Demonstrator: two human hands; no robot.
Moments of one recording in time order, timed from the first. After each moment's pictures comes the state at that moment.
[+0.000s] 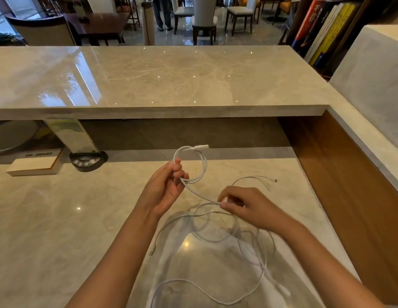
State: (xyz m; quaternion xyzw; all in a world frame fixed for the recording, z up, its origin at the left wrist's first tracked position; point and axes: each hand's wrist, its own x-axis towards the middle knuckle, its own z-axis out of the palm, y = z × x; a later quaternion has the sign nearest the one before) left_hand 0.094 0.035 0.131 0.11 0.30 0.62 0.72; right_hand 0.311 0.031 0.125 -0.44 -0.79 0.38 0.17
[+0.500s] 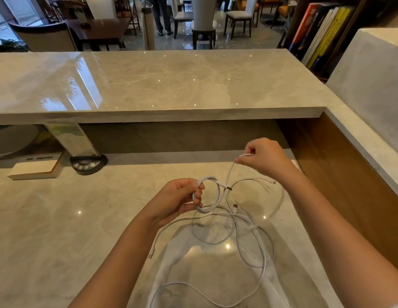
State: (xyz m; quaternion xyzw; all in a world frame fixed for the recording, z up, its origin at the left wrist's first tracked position) left_hand 0.106 0.022 0.126 0.36 0.45 0.42 0.70; right_hand 0.316 0.103 0.179 -0.63 -0.73 0.21 0.15
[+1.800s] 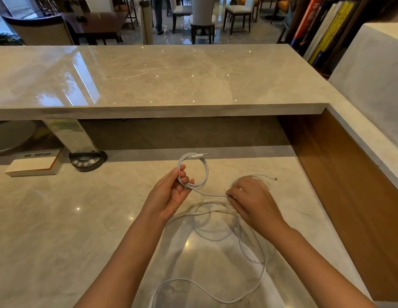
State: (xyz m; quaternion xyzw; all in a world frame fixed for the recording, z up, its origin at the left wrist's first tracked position) left_hand 0.102 0.029 0.117 0.06 0.35 0.61 0.71; right_hand 0.315 0.033 0.088 -0.43 -0.87 -0.02 0.24
